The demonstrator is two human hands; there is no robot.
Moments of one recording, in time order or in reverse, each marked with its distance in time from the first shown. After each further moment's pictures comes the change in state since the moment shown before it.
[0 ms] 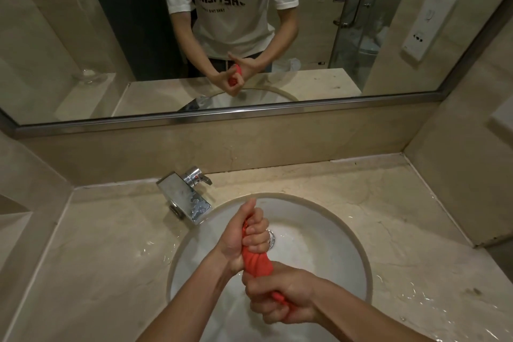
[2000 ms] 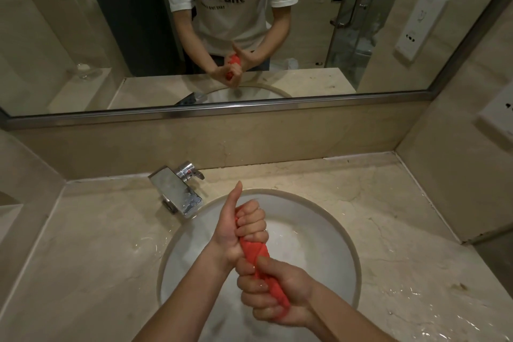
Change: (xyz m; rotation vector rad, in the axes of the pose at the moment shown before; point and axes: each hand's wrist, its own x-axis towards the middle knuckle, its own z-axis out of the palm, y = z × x) left_hand 0.004 -0.004 0.009 -0.256 -0.190 -0.099; right_hand -0.009 0.011 0.006 0.212 -0.189 -0.175
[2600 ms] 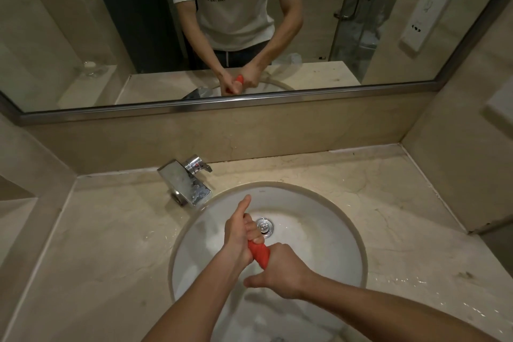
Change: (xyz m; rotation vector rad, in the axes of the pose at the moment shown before) left_hand 0.000 -0.023 -0.028 0.279 0.849 0.214; right_hand 0.018 0.013 -0.036 -1.378 0.685 0.140
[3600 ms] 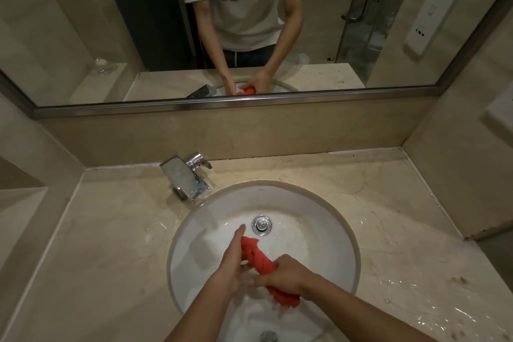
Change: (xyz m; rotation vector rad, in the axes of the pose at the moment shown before) left_hand 0.006 -0.047 -0.042 0.196 0.112 -0.193; right_hand 0.002 0.041 0.007 0.329 -0.192 0.371
